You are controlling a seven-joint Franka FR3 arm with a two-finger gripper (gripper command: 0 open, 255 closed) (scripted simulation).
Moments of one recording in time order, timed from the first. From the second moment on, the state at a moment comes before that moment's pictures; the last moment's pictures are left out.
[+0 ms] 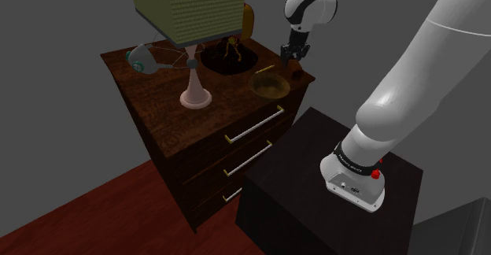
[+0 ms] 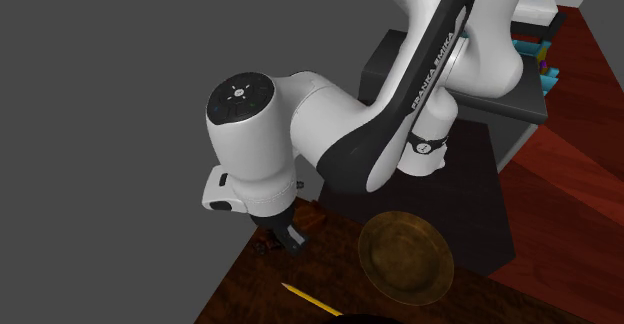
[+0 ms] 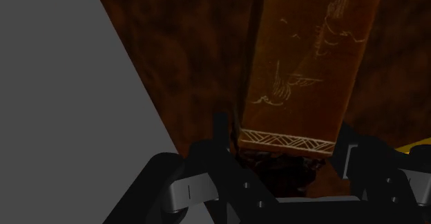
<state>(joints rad) -0.27 0.08 -0.30 -2.32 0.04 2.35 -0.11</state>
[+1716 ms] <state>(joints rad) -0.23 -0.19 -0.23 -2.32 -0.04 2.10 0.06</state>
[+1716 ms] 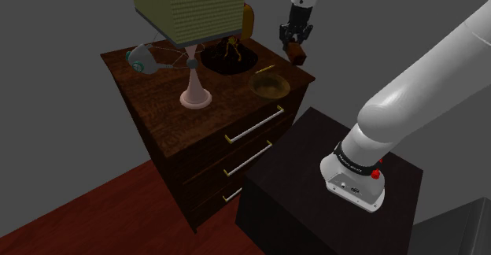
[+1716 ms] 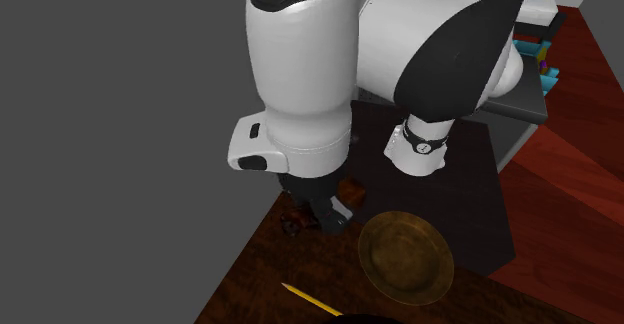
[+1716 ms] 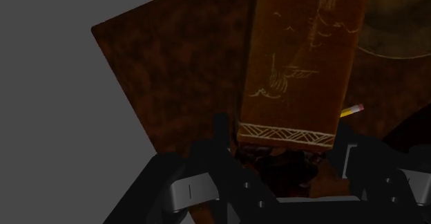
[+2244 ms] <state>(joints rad) -0.15 -0.34 -0.10 -2.47 -0.02 2.10 0.26</state>
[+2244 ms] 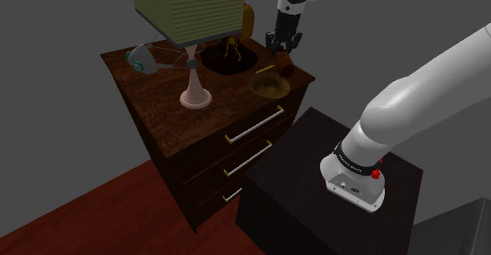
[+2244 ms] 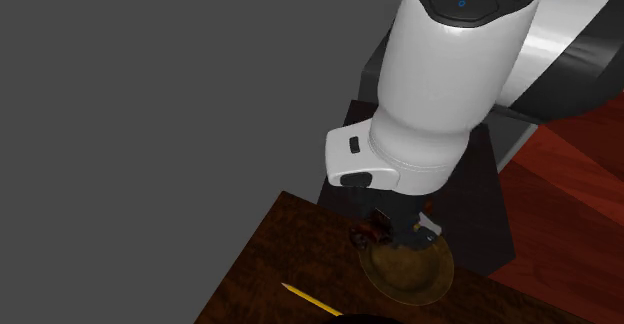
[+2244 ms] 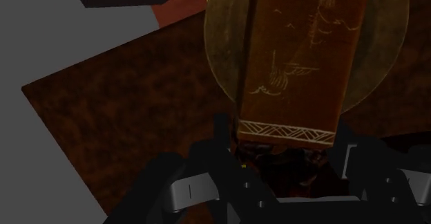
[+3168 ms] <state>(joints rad) -0.10 -0.29 -0.04 -2.59 0.01 2.27 0.35</state>
